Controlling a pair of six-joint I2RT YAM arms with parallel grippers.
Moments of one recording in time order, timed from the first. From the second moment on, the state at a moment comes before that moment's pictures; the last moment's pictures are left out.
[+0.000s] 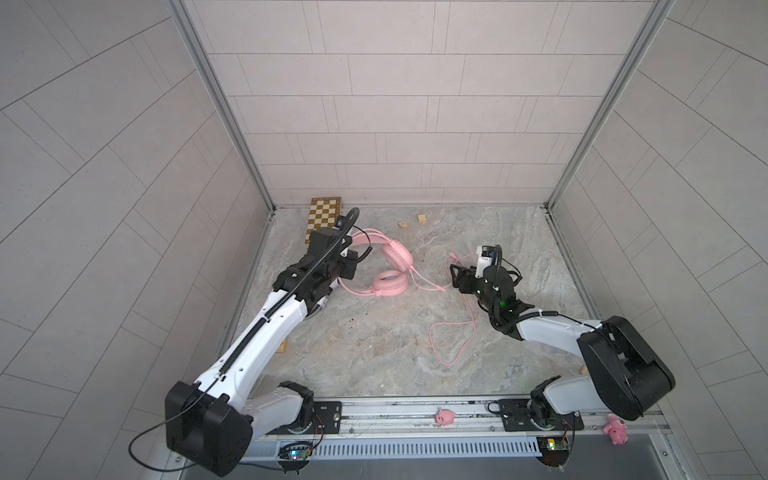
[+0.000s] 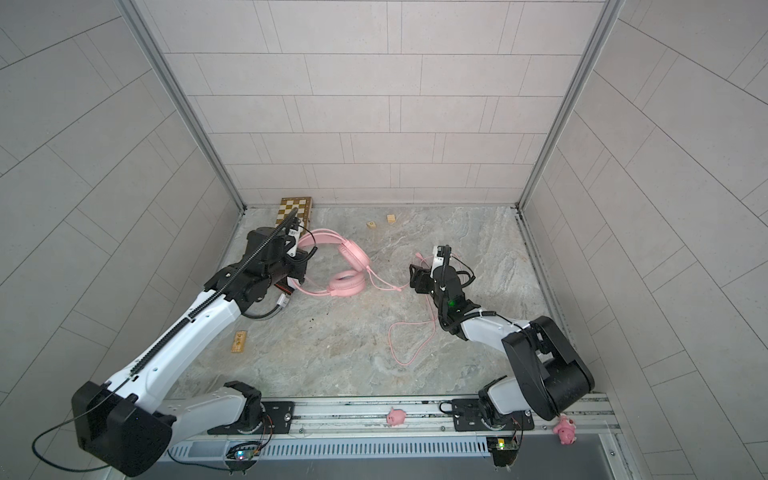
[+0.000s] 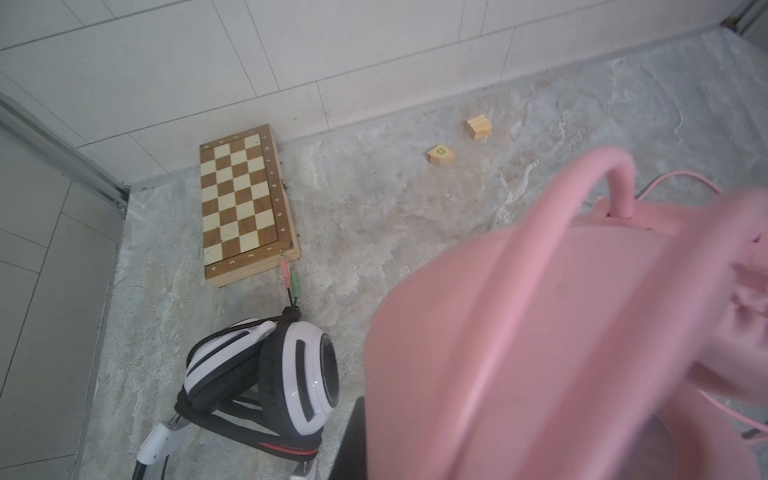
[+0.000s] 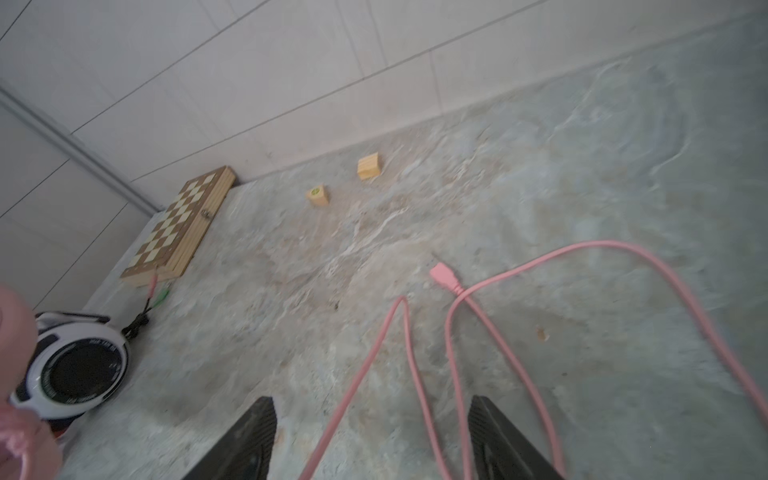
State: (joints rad) left arm -0.33 1.15 1.04 -0.49 -0.13 -0.02; right arm 0.41 1.42 0.52 0.53 0.07 0.51
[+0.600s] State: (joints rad) left arm -0.08 1.13 0.99 -0.36 0.08 -0.18; right arm 0.42 1.42 0.60 0.46 -0.10 0.36
